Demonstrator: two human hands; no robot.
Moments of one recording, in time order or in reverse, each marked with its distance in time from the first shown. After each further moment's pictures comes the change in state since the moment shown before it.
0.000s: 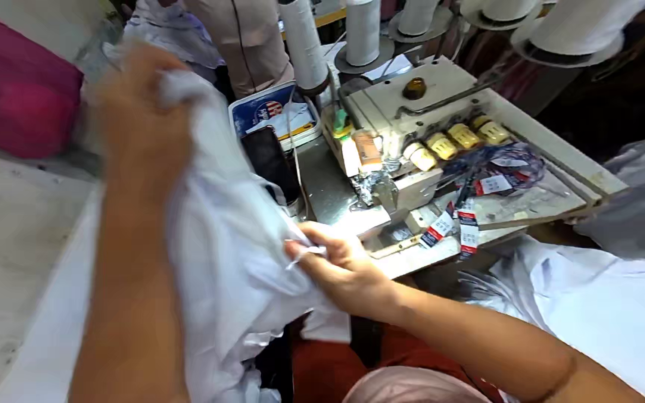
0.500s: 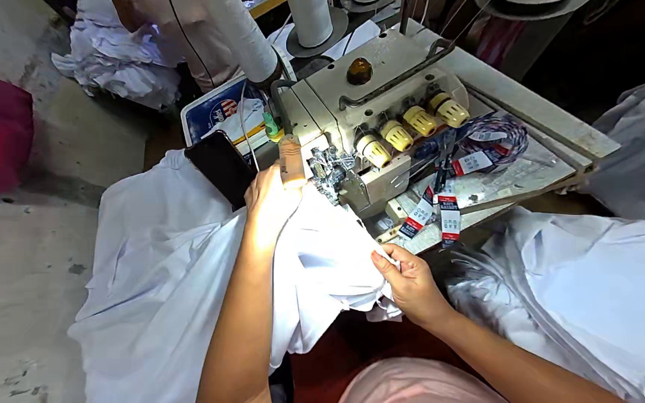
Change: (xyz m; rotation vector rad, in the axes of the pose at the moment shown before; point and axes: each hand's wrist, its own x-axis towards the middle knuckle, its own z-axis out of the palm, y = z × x) left_hand -0.017 0.063 0.170 0.017 -0.579 -0.432; right_hand -0.089 0.060 -0.093 -0.122 0.483 0.157
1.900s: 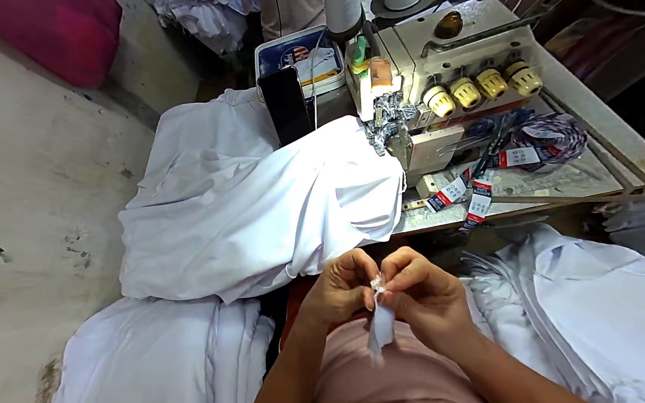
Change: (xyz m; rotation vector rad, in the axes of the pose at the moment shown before) left_hand -0.207 -0.007 0.086 -1.769 -0.204 0.777; right_hand -0.063 -0.044 0.009 0.222 -0.488 -0.309
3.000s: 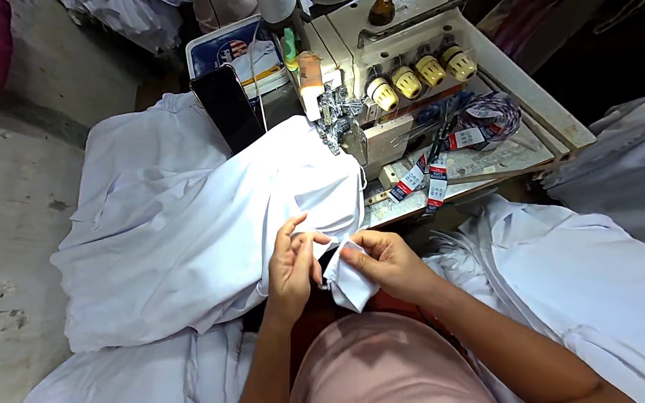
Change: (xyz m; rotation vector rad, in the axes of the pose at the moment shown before) left_hand 0.009 0.002 -0.014 0.760 0.410 -0.149; right_hand 0.028 0.003 -0.030 -0.108 0.011 0.560
